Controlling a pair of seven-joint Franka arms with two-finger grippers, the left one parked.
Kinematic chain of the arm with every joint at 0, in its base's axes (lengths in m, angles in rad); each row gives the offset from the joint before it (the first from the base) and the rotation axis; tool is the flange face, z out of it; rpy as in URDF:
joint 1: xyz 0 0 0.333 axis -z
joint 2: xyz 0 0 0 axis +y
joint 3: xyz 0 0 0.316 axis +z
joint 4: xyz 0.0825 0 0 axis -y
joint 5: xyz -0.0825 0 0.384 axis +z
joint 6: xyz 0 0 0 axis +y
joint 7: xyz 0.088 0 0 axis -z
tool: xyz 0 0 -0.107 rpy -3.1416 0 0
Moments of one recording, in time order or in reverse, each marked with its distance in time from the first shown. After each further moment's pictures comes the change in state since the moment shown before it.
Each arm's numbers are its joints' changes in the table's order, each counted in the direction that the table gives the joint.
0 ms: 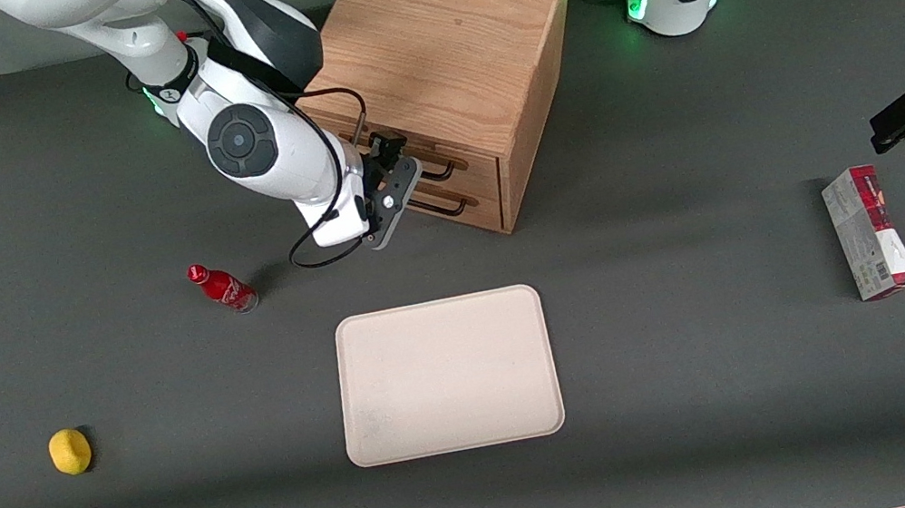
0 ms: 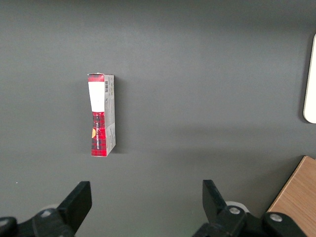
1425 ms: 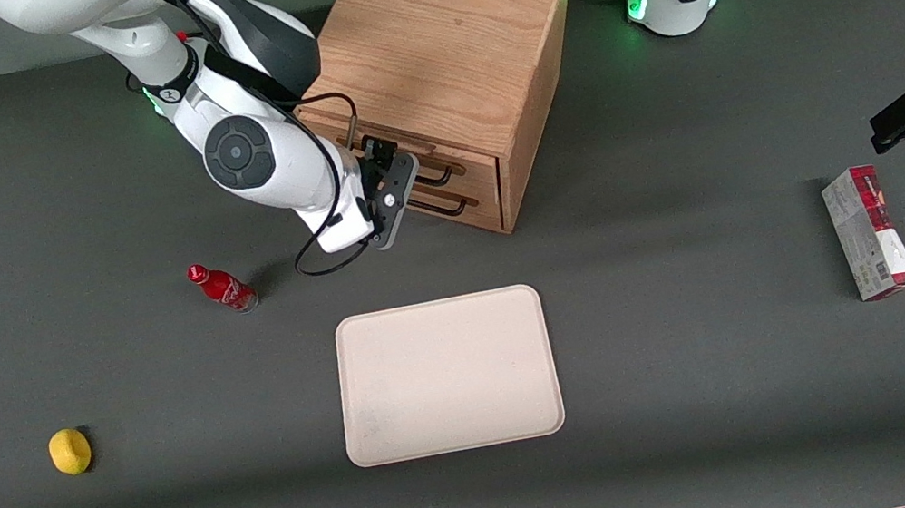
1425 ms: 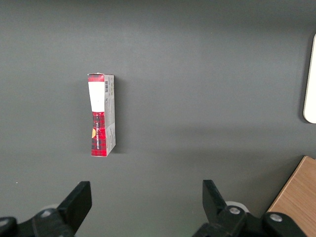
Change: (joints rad) arm 0.007 0.031 -0.009 0.021 -0.004 0.001 -0.152
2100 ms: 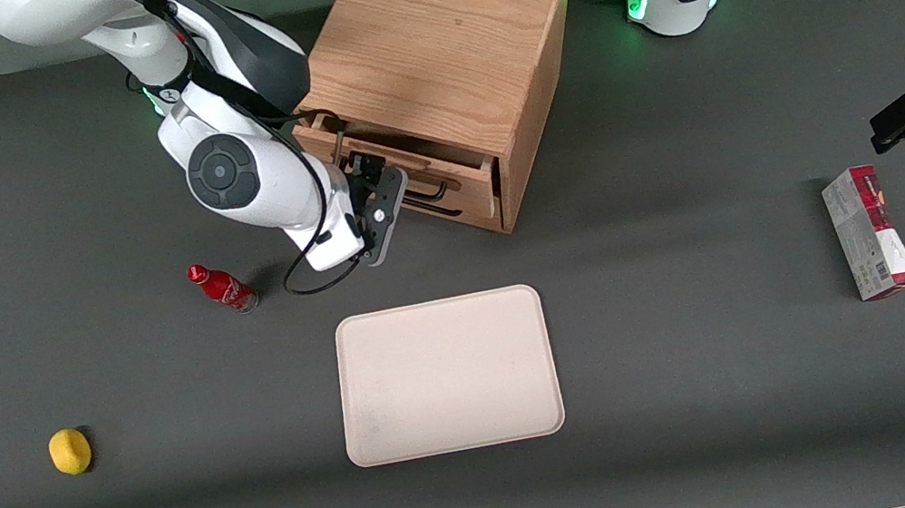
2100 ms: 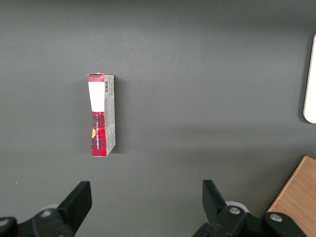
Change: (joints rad) arm 0.007 0.011 -0.030 0.066 -0.061 0.067 -0.064
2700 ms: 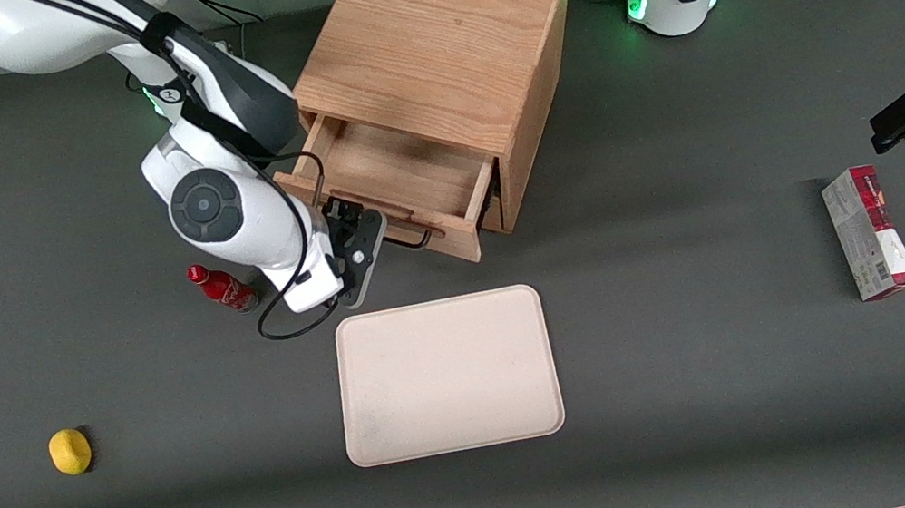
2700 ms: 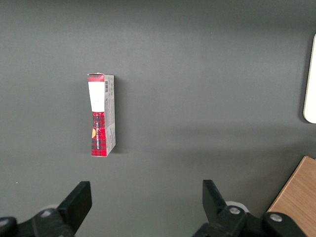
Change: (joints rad) arm 0.004 0.064 -0.062 0.068 -0.120 -0.019 -0.045
